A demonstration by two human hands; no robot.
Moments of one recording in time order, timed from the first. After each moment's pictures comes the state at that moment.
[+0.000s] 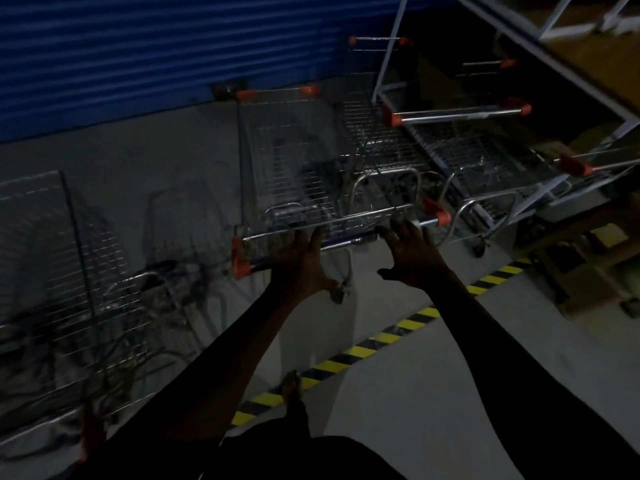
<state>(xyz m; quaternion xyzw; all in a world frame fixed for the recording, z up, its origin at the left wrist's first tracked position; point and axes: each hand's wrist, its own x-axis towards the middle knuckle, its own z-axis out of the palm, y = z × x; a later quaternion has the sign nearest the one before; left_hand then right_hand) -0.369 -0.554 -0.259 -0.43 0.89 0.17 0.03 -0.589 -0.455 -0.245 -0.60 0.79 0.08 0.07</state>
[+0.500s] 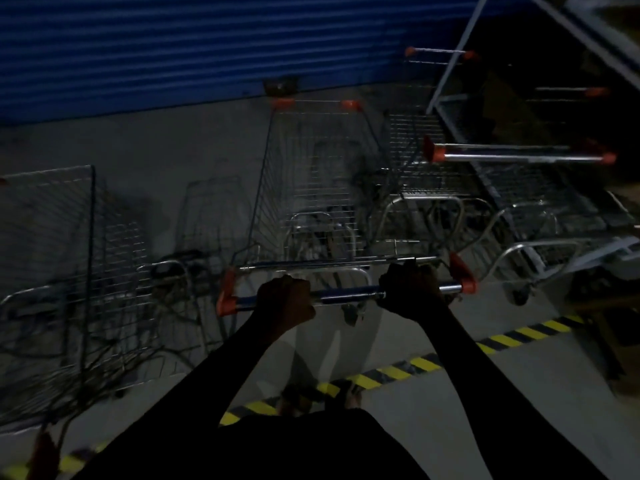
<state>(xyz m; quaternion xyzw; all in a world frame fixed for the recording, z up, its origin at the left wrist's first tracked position) -0.384 -0.600 -0.283 -0.48 0.85 0.15 0.12 -0.633 -0.535 -0.278 -0.68 0.71 0.18 0.02</state>
